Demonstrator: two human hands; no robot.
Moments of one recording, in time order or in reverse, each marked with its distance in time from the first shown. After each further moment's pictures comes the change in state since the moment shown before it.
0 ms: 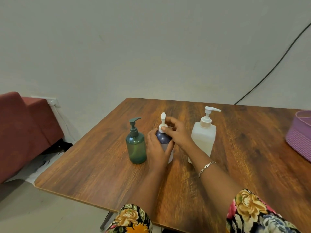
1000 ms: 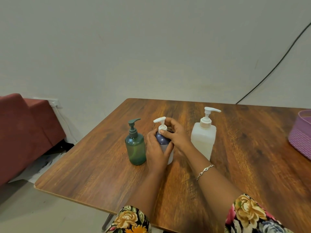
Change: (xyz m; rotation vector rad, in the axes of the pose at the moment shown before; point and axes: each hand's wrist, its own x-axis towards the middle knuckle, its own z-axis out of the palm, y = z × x) left_hand 0.000 -0.001 0.000 -0.019 0.010 -0.024; right_hand -0.003 0.001 0.005 0.163 -0.006 0.062
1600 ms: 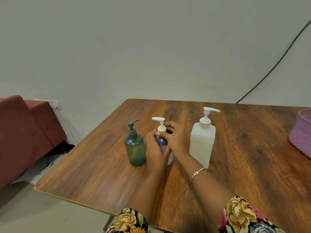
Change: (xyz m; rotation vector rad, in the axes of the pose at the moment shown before) left_hand -0.003 0.006 -0.001 -0.035 0.005 0.006; right_hand -0.009 -0.003 0.012 -0.213 0.304 -0.105
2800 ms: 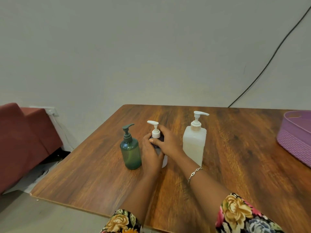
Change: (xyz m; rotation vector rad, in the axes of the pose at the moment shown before) left_hand 0.002 0.004 0.000 0.056 -0.028 -0.030; right_hand 0.000 -0.001 -0.009 -0.197 -0.272 -0.065
